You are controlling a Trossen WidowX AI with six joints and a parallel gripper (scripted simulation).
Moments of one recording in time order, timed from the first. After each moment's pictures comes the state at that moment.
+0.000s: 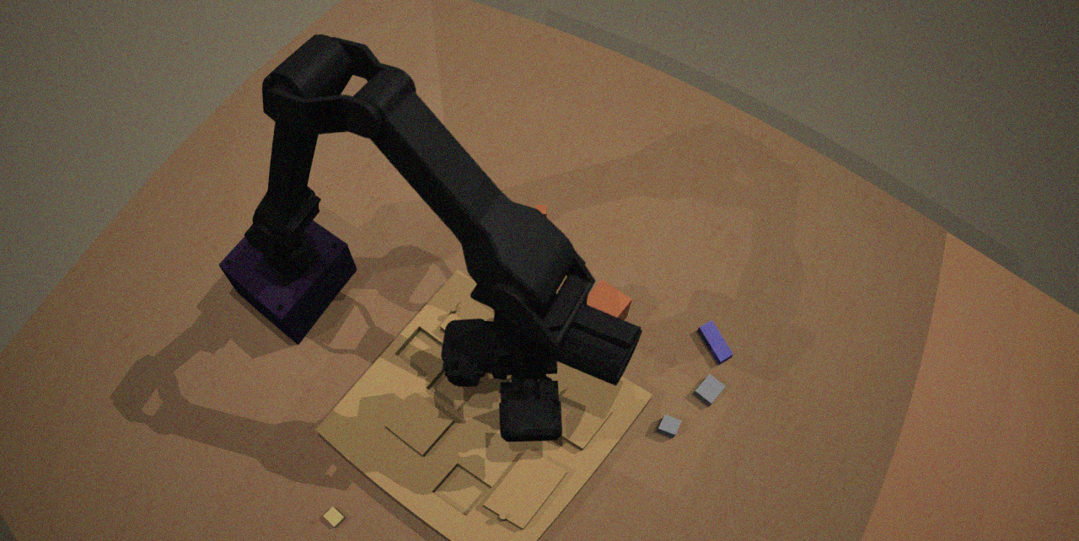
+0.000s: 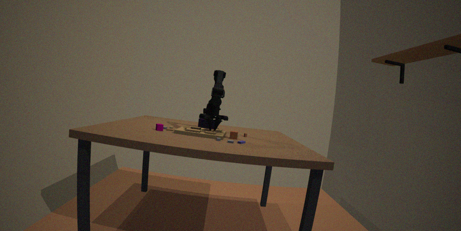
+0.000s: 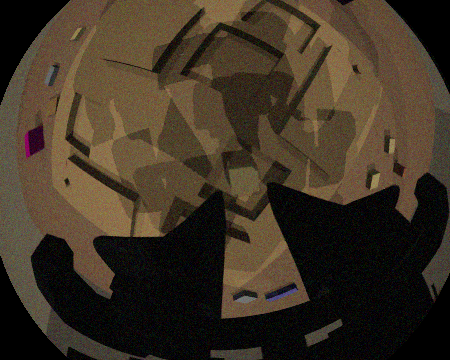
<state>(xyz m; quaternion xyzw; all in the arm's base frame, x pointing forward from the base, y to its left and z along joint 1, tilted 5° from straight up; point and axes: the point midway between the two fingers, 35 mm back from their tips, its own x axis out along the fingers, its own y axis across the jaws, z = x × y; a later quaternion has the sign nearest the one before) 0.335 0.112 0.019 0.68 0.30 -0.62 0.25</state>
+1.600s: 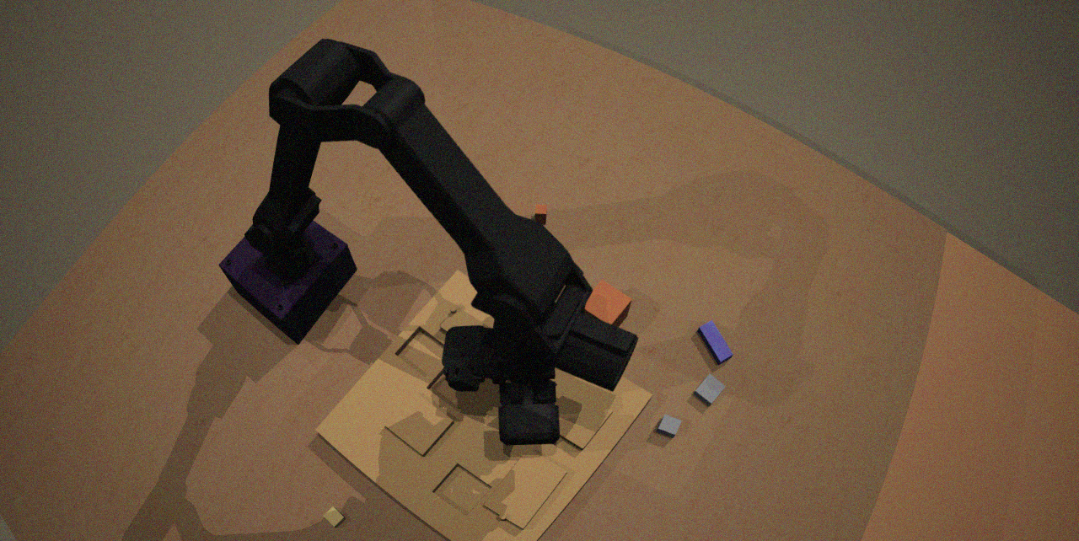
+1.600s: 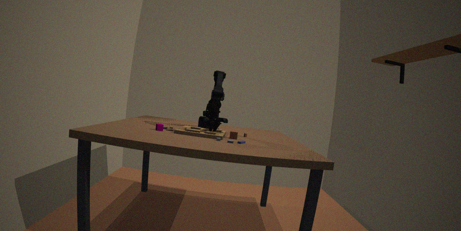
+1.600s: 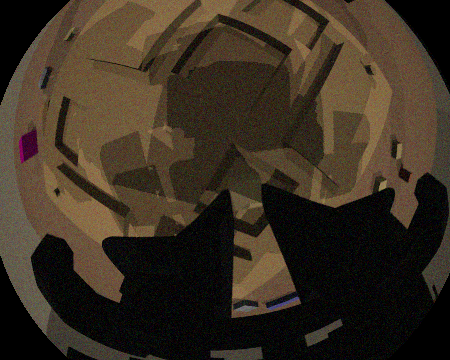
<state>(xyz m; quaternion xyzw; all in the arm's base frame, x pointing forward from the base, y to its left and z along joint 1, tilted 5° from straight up) 0.334 0.113 0.002 0.68 0.30 -0.63 0.25</state>
